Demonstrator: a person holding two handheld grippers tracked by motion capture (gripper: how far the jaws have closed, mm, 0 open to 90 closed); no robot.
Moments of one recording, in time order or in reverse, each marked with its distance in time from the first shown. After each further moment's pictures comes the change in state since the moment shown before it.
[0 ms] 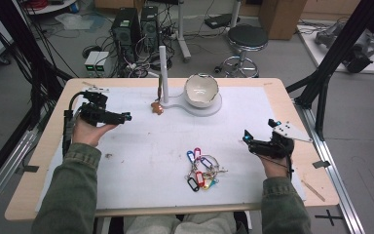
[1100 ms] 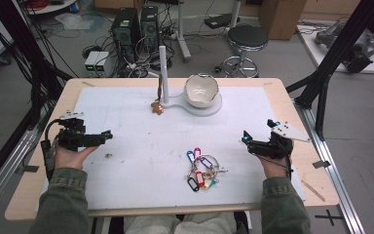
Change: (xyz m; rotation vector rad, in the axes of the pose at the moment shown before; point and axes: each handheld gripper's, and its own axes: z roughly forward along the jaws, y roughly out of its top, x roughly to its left) left arm 0.027 -0.076 -0.034 -0.066 0.073 -0.159; right arm 0.002 -0.001 0.001 0.014 0.004 -0.007
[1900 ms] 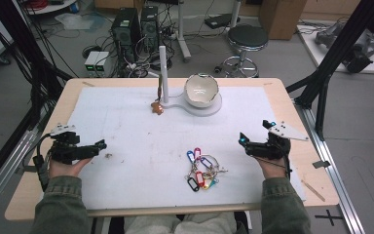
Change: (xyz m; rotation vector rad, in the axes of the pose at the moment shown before) left arm 0.007 -0.032 -0.013 -0.049 0.002 -0.024; right arm 0.009 0.005 0.000 0.022 0.077 0.004
